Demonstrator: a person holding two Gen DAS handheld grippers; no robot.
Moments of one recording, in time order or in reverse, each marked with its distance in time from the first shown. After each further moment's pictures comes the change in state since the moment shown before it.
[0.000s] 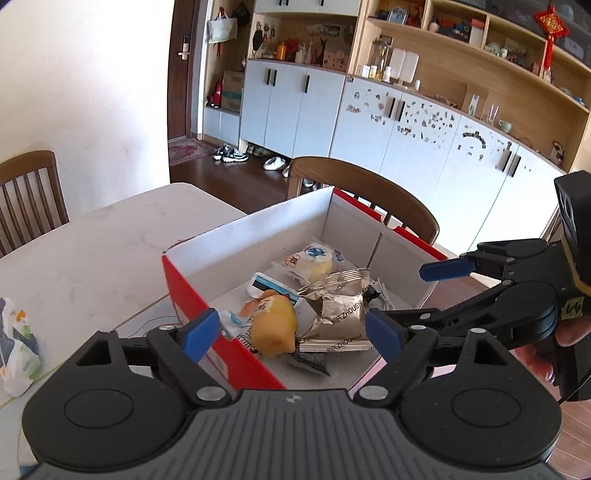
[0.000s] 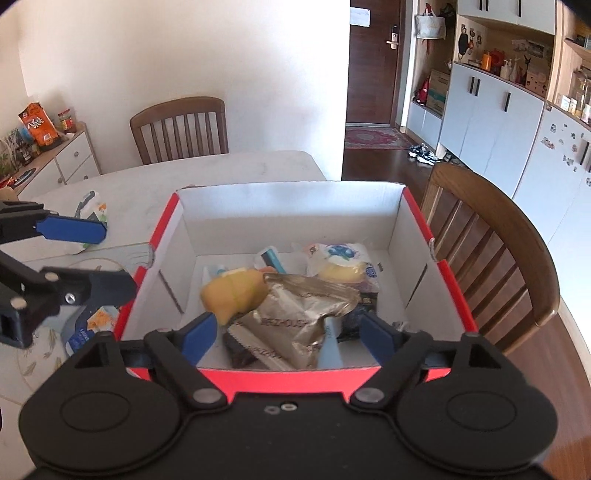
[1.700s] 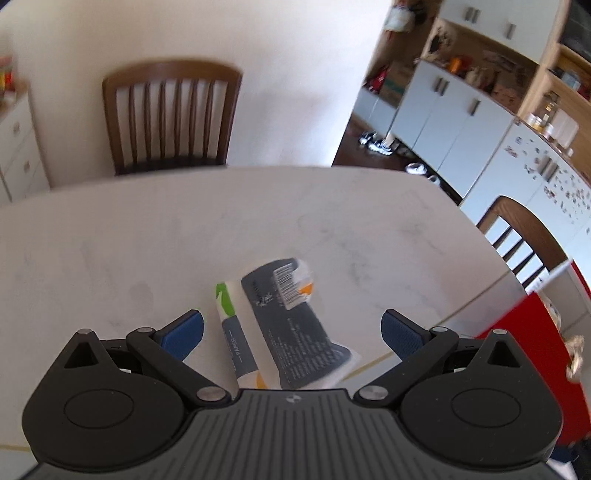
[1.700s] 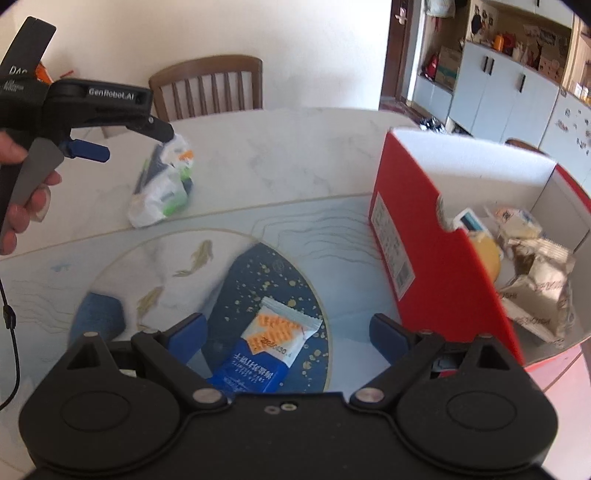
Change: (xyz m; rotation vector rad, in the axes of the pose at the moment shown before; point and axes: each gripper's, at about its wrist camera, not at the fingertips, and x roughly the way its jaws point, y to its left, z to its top) left arm 0.005 0.316 -0.032 -0.418 0.082 0.263; right arm 0.098 0.219 -0.011 0.043 0.098 -0.055
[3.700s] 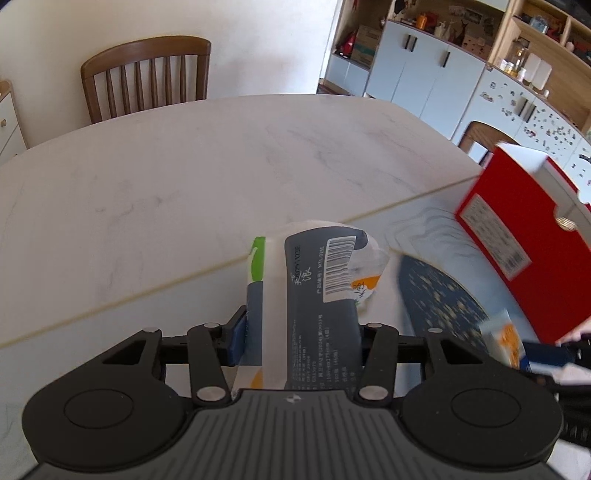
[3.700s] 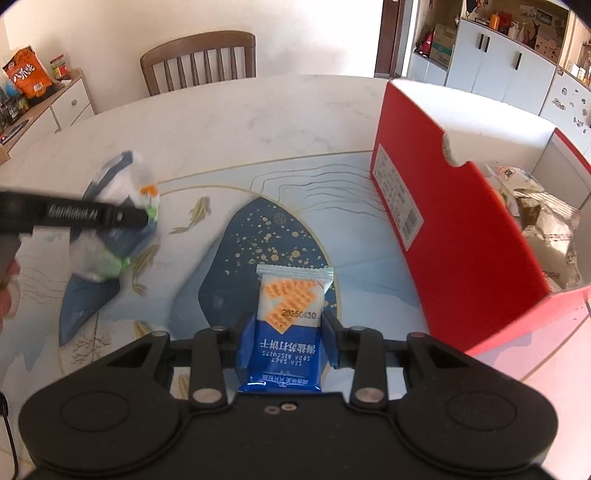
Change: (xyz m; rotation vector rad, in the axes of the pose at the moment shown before) left arm -0.035 -0.020 -0.117 0.156 0.056 -0.017; right arm -0.001 0.005 -0.021 0.021 0.063 -0.012
